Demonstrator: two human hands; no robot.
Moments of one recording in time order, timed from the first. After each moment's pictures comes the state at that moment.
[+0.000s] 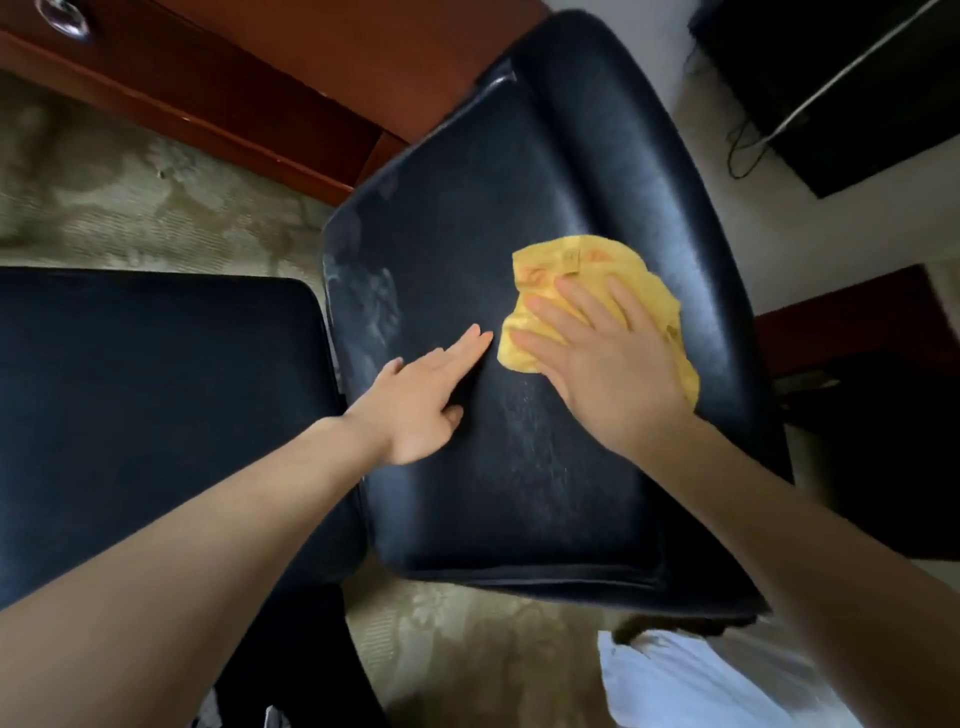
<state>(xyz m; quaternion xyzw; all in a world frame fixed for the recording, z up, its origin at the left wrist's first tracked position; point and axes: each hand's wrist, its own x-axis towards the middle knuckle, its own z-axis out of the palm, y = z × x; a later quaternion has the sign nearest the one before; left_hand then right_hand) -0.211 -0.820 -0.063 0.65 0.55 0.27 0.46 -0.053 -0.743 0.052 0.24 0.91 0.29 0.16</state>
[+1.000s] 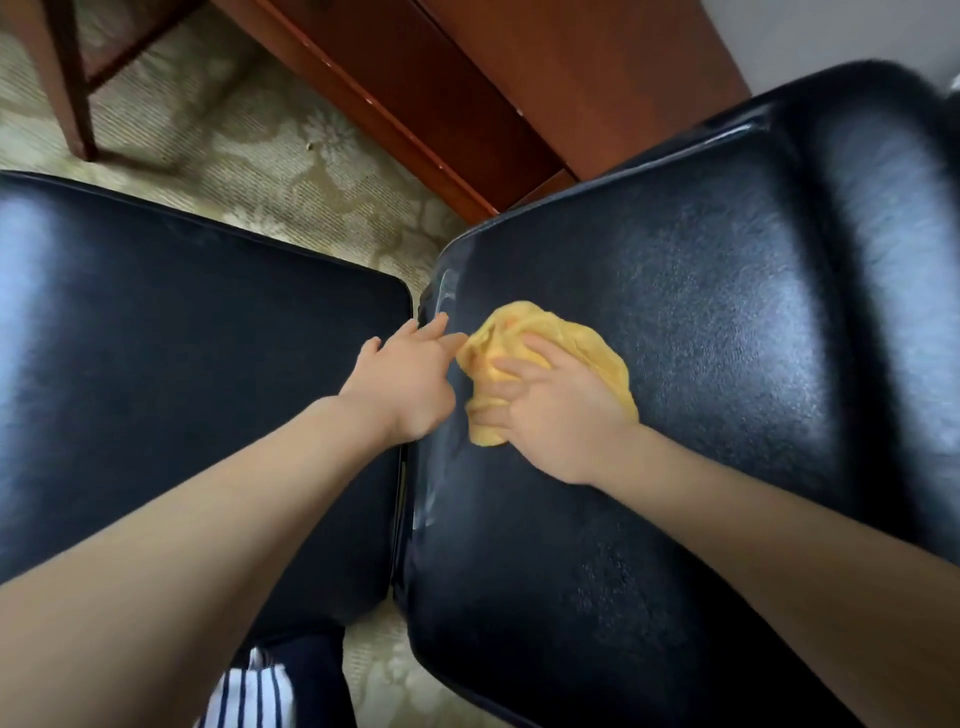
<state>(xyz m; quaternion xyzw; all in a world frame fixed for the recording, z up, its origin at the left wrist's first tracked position) -0.289 -0.796 -0.131 0.47 0.72 0.25 0.45 -0.170 -0.692 -0.074 -0.04 0.87 0.23 0.43</state>
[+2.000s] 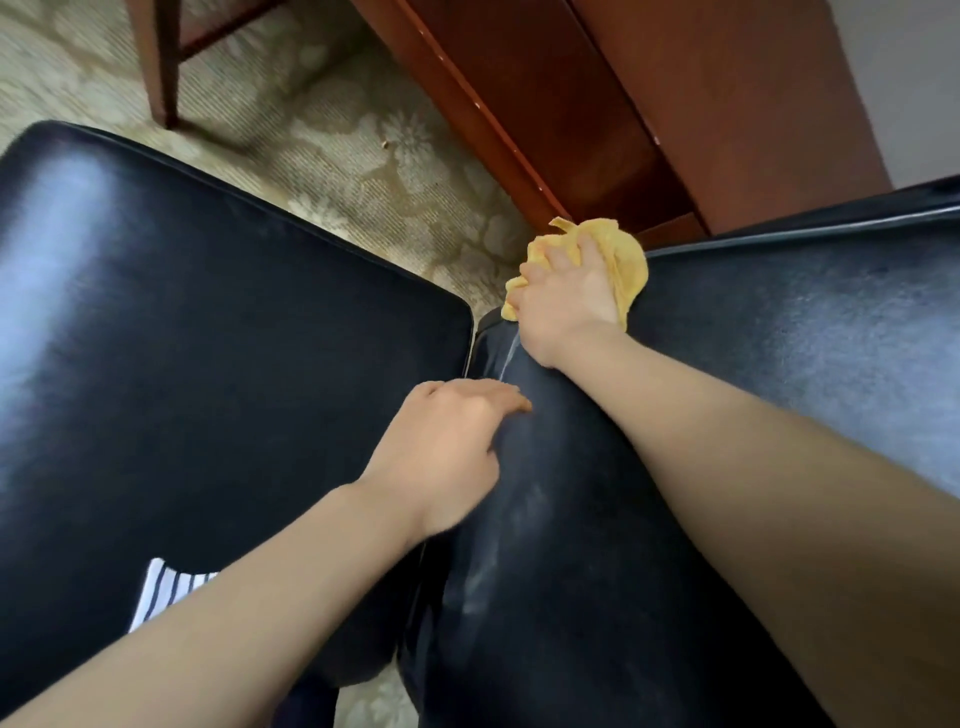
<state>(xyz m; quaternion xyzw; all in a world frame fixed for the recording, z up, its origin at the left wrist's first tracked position) -0.293 -0.801 -0.179 0.42 0.71 0.43 0.36 -0.302 -0.621 -0.176 0.09 0.82 0.37 0.44</state>
